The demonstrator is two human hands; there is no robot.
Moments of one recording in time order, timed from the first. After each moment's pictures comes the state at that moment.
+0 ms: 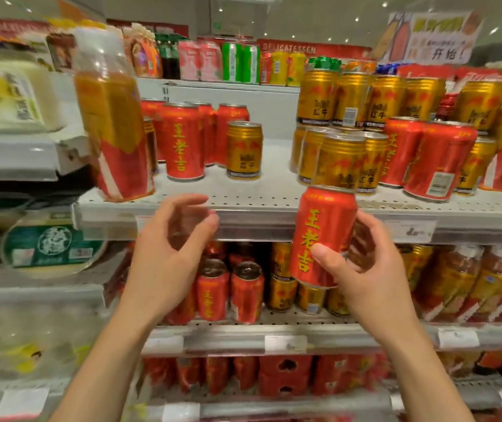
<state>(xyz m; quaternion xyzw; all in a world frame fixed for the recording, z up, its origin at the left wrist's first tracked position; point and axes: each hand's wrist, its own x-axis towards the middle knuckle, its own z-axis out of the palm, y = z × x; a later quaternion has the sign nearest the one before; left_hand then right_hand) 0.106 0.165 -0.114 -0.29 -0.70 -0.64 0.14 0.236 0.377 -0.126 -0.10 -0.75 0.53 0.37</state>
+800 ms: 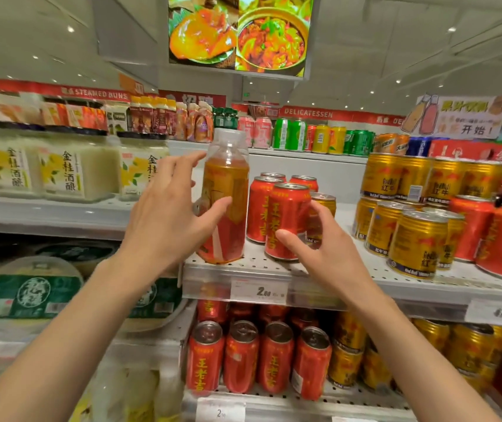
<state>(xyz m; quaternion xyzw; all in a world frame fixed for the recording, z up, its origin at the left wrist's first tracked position) 0.014 0.066 -0.007 -0.29 -0.82 -0.33 0.37 0.085 0.300 -0.051 -0.04 -0.88 0.30 0.36</state>
